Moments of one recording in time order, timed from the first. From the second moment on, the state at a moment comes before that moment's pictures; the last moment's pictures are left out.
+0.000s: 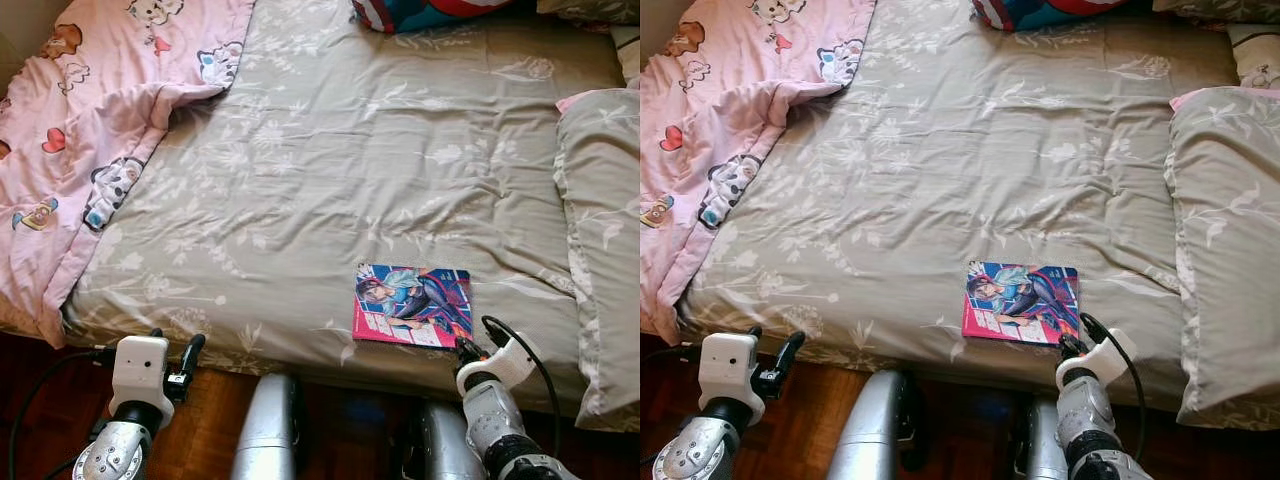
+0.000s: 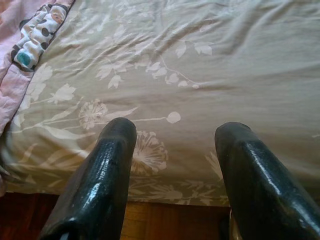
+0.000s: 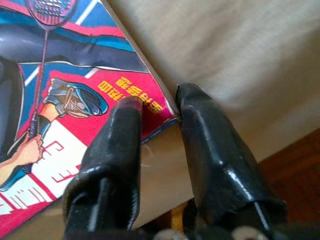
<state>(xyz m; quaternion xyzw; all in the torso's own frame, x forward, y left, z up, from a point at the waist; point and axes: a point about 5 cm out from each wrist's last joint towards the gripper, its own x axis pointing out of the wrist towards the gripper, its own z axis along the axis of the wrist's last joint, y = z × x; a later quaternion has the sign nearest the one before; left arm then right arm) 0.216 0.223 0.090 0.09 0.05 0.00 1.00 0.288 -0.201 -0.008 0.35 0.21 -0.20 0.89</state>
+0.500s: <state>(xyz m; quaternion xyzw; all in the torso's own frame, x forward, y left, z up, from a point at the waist) 0.221 0.222 0.093 0.08 0.04 0.00 1.00 0.287 -0.205 -0.007 0.32 0.20 -0.21 0.90</state>
